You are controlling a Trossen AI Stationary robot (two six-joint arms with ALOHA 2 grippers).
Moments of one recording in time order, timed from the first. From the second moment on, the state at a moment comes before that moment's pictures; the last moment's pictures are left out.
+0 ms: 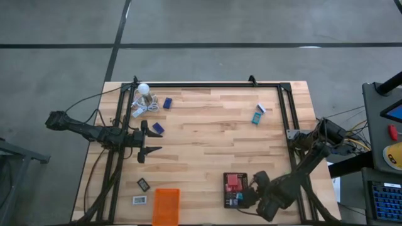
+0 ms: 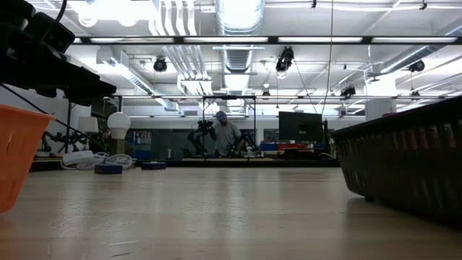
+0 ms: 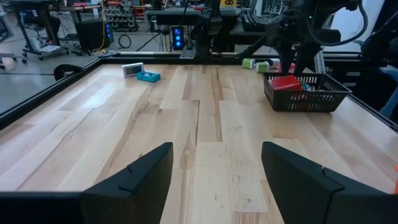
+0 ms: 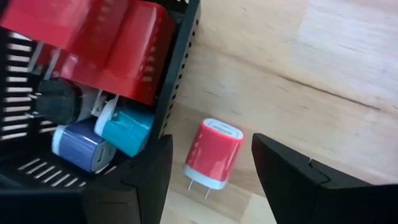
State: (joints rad) left arm -0.28 0.25 0.01 0.05 -0.29 -0.06; right arm 0.89 1.76 1.12 -0.80 0.27 2.20
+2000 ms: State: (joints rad) left arm -0.28 0.25 0.01 0.05 -0.29 -0.06; right arm 0.88 1.76 0.98 -0.57 0.17 2.19
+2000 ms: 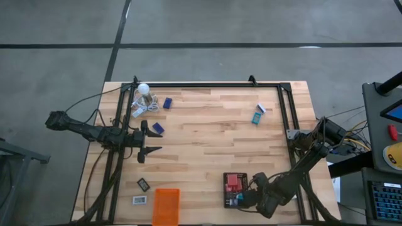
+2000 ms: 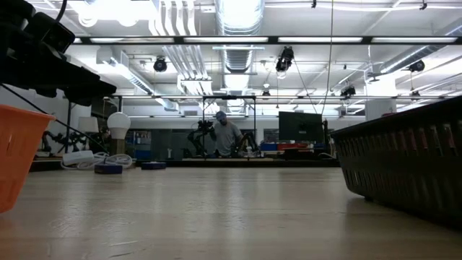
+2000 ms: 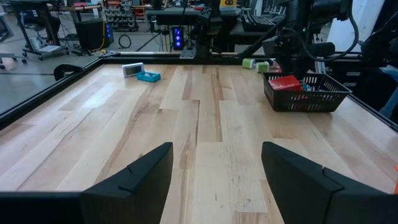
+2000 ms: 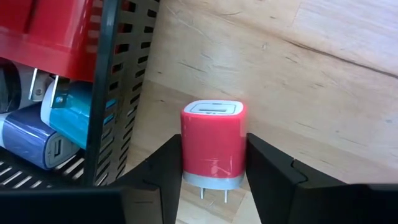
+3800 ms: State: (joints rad) left arm -0.28 0.25 0.01 0.05 -0.29 -0.06; right arm 0.73 1.85 1.38 -0.75 0.26 1.59
